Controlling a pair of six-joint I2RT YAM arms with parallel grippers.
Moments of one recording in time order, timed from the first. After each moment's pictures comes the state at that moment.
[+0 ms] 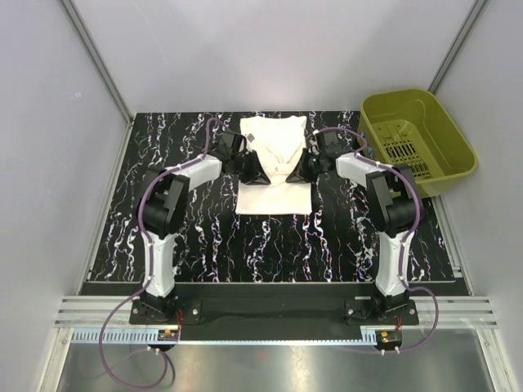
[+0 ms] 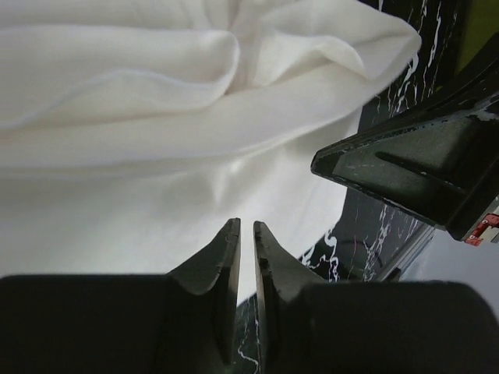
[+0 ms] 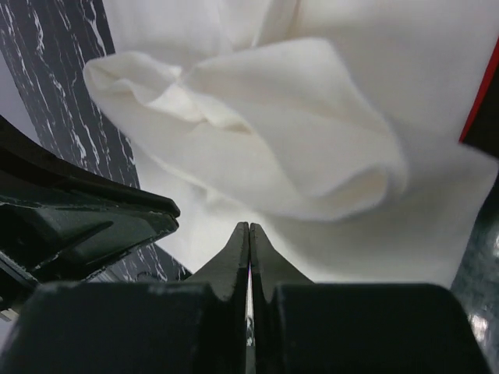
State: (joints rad) left arm -0.40 2.06 1.44 -0.25 0.53 -0.66; right arm 0.32 2.05 1.40 -0.25 -0.48 0.68
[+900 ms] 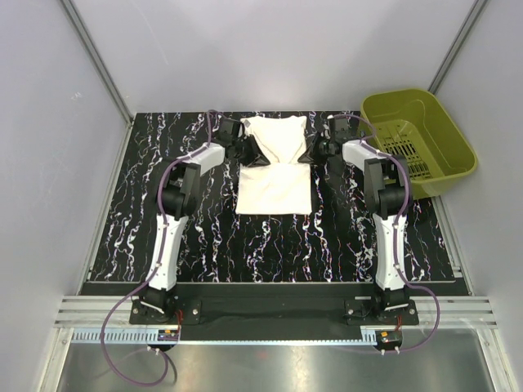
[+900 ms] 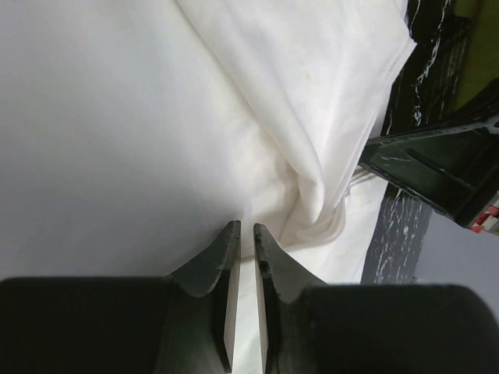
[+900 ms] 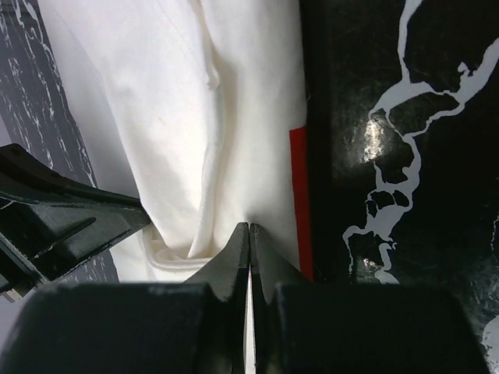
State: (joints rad) left arm -0.33 2.43 1.85 -0.21 0.56 -0.73; right arm 0.19 2.34 1.73 -0.22 -0.46 0.67
